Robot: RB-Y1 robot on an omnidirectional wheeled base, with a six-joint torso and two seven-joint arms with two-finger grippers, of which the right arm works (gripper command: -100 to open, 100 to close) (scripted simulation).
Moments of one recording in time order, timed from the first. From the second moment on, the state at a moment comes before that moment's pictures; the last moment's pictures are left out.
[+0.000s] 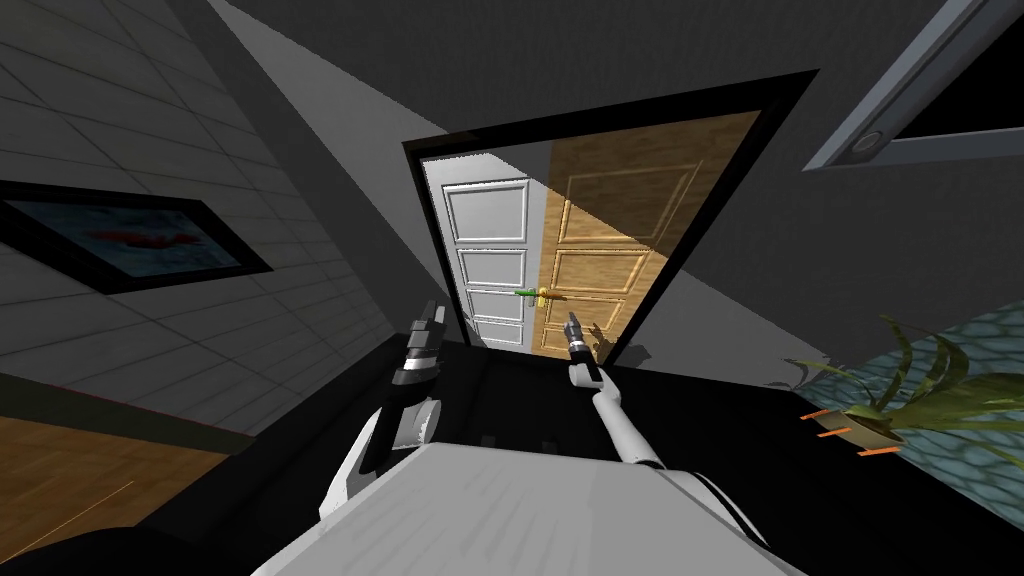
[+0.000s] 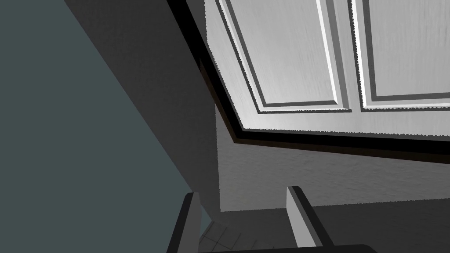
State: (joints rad) arm -0.25 -0.14 -0.04 -1.03 -0.15 -0.54 0.03
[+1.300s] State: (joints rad) arm -0.45 -0.17 -0.07 -0.67 -0.23 -0.52 0.06
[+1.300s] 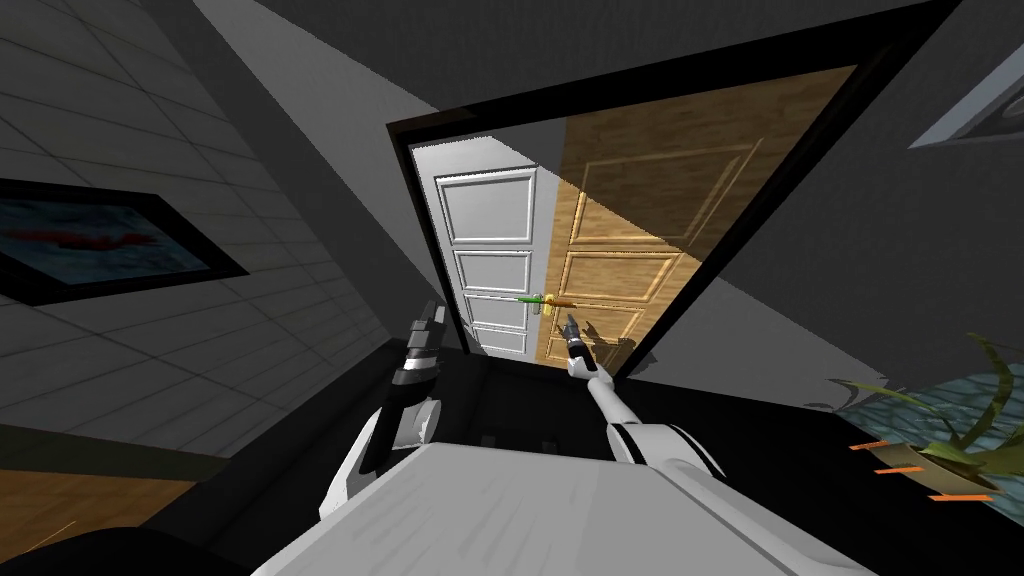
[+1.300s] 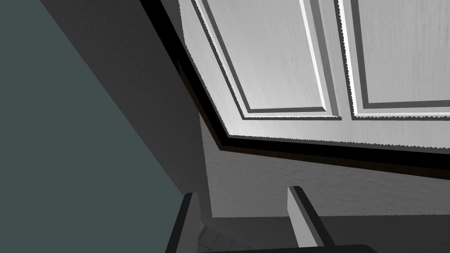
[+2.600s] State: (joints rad) arm -0.49 -0.25 -0.09 -0.54 -0.27 -0.51 0.03
